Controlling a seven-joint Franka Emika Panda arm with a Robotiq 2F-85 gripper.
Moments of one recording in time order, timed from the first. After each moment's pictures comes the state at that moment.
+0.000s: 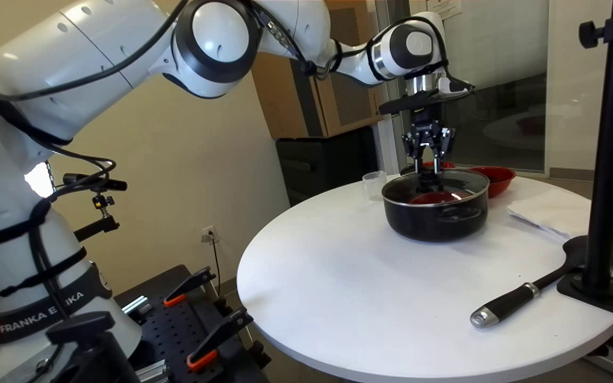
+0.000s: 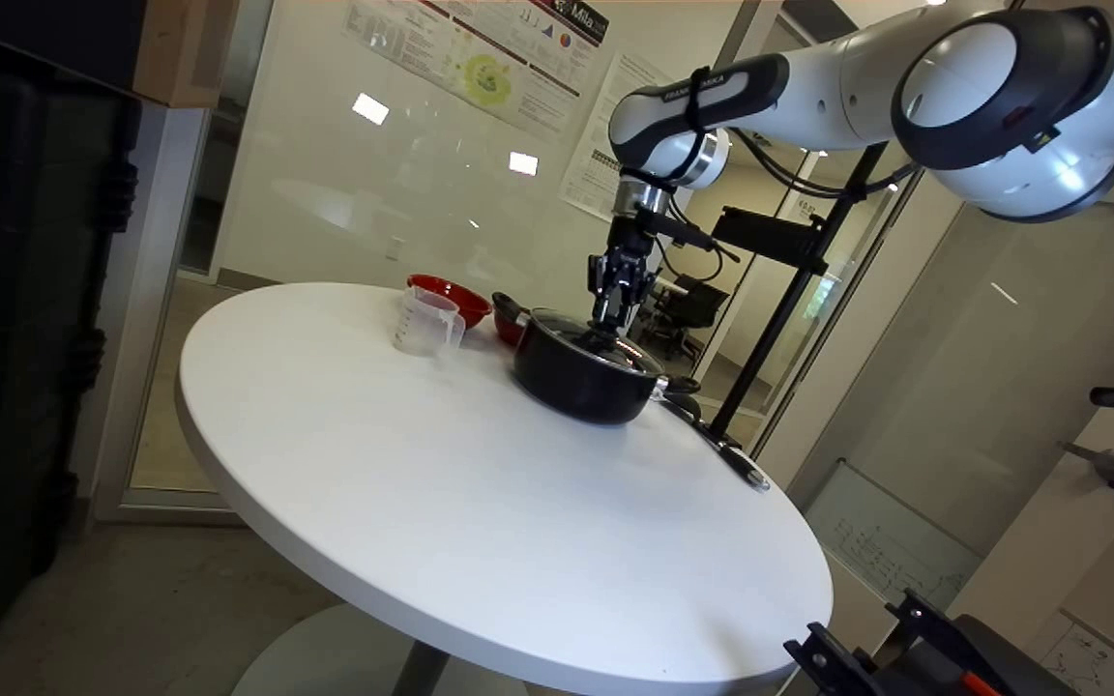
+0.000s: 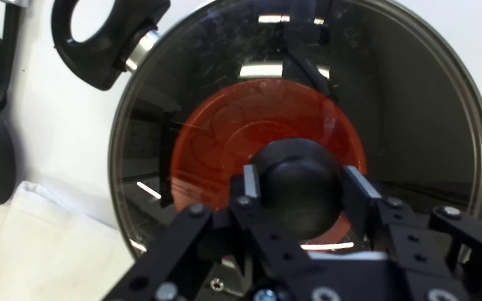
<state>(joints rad) -0.12 1.14 -0.07 -0.76 -0.05 1.72 -0.09</state>
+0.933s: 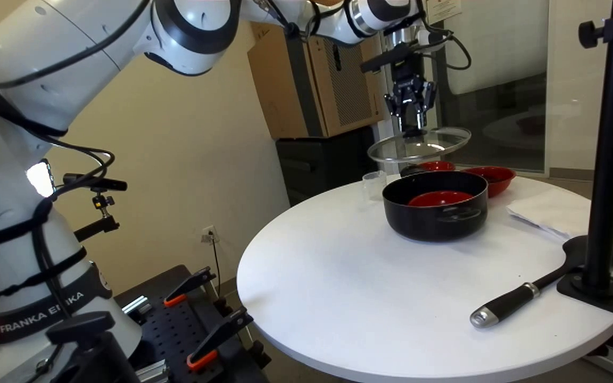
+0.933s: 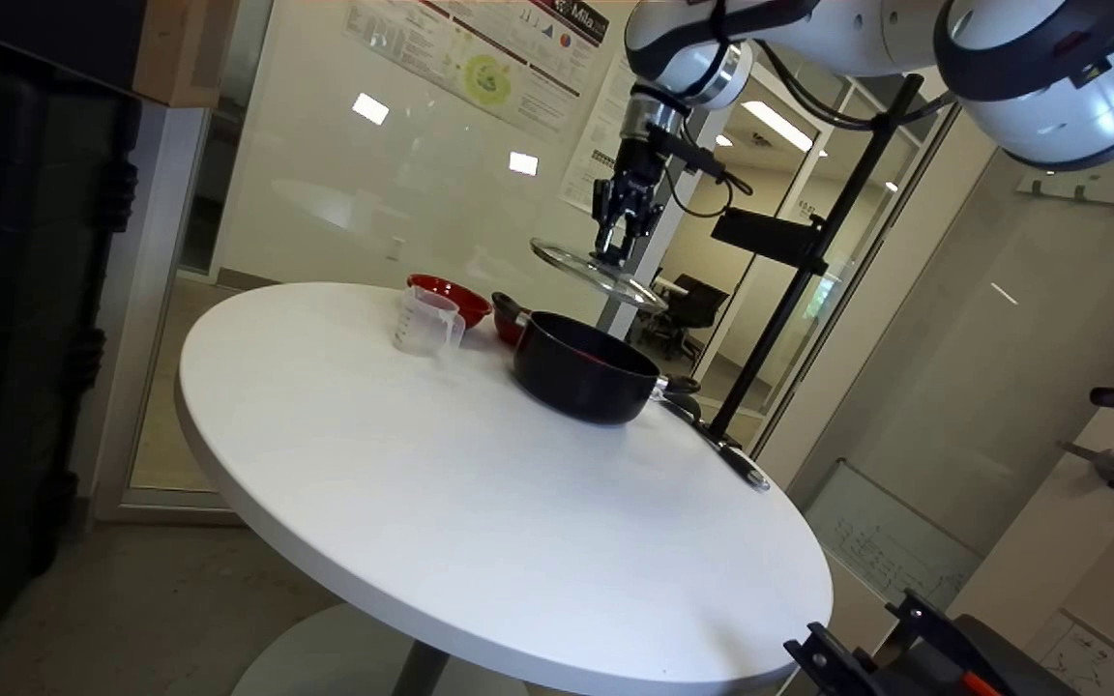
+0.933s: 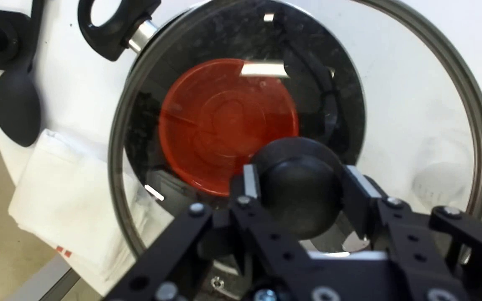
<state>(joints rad) -0.07 0.99 -0.06 -0.75 -0.05 1.64 -0.09</state>
